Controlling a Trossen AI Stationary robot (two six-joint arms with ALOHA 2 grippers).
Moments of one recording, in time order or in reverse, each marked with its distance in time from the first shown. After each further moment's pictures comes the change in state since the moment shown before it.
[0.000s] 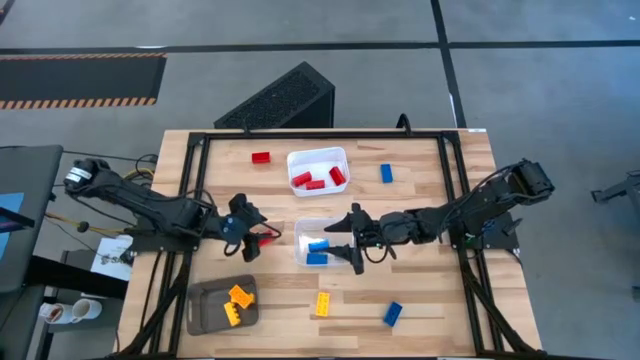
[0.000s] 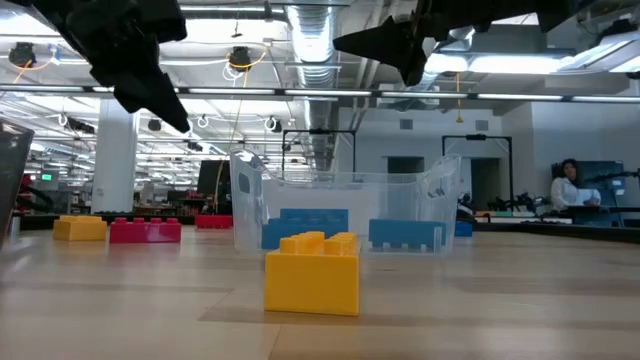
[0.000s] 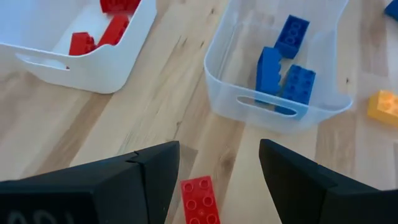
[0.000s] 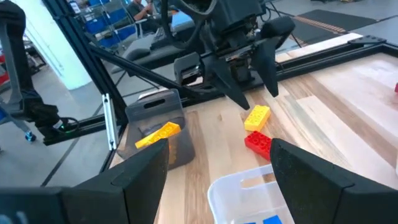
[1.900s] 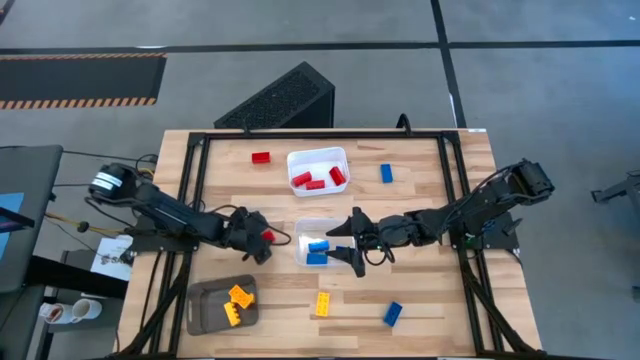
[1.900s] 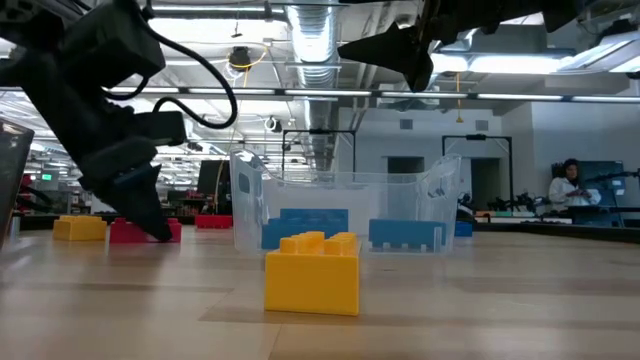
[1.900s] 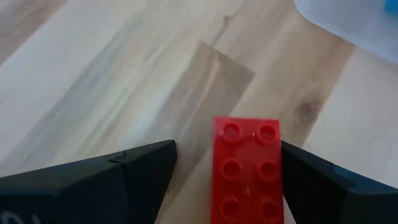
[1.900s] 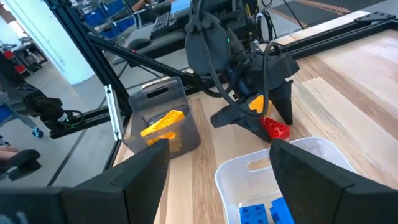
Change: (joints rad) left arm 0.045 0.382 -0.188 0.287 -0.005 -0.278; right arm 0.015 0.000 0.000 -0.048 -0.002 0.062
